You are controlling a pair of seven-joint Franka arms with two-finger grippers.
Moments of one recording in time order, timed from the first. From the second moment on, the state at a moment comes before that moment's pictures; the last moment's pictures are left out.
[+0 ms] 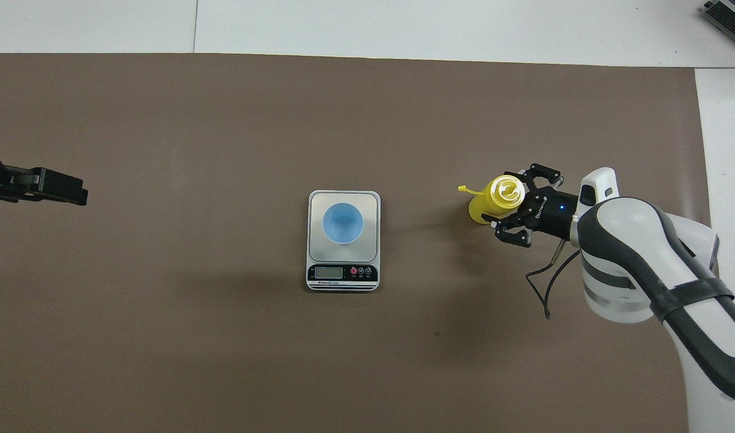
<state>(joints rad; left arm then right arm) 0.10 -0.02 -0.16 -1.63 -0.04 1.62 0.05 -0.05 0.13 0.15 -2.24 1.28 2.53 -2.02</state>
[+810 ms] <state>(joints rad) 0.10 -0.02 -0.16 -1.63 -0.04 1.62 0.05 -0.25 0.09 0.14 -2.22 1.10 2.30 -2.04</state>
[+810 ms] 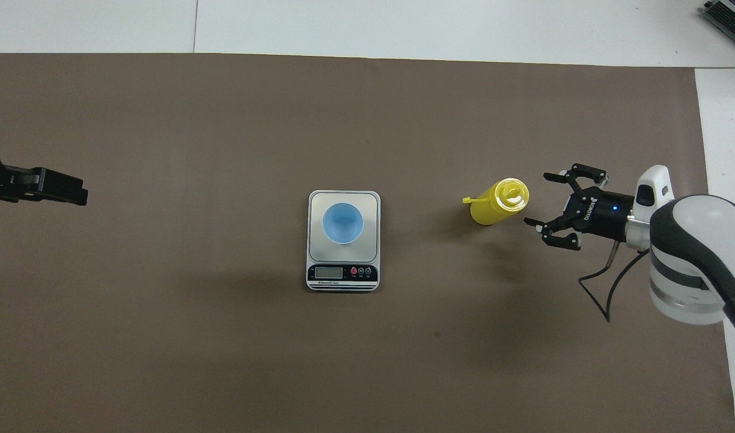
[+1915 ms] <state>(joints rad) 0.10 -0.02 -0.16 -1.63 -0.04 1.62 0.05 -0.06 -0.01 0.17 -1.96 0.35 2.22 -0.97</state>
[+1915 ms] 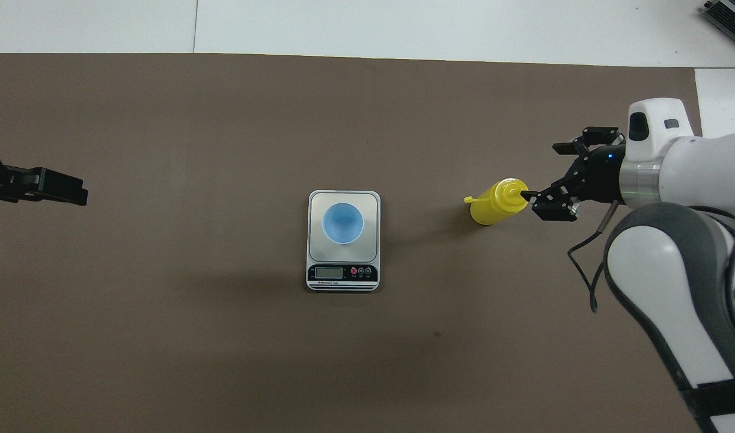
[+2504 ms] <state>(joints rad) 0.10 -0.02 -0.16 -1.63 -0.04 1.62 0.05 0.05 -0.02 0.17 -1.72 0.01 1.89 -0.23</state>
